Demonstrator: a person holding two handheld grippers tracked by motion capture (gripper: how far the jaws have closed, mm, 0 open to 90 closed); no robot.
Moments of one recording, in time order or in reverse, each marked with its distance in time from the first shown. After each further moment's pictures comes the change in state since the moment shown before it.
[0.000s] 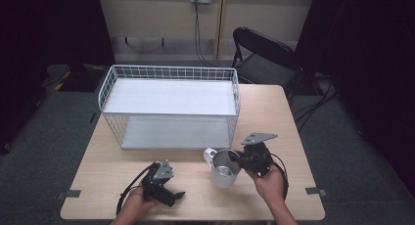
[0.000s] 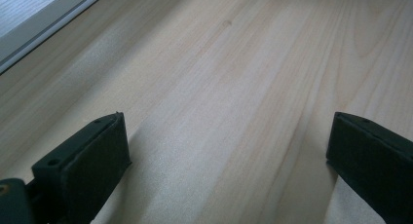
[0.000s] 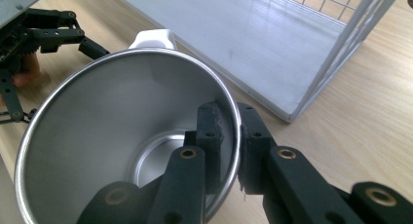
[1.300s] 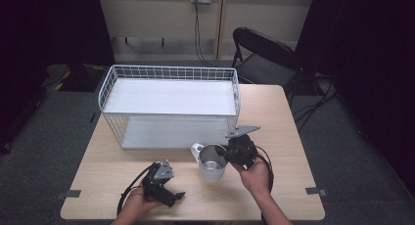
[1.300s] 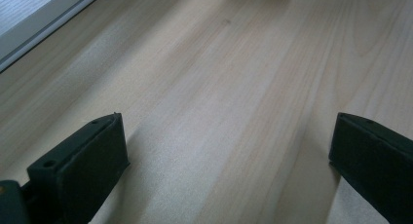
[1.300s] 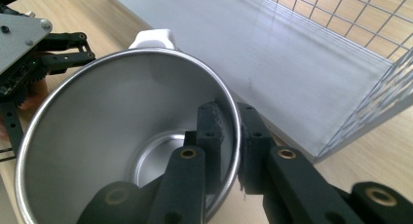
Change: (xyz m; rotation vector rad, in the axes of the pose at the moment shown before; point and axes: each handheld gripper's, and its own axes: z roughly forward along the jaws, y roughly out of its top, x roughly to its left) left arm 0.000 0.000 0.000 0.005 -0.002 0.004; right arm 0.015 0.031 0.025 0.012 0.014 -0.024
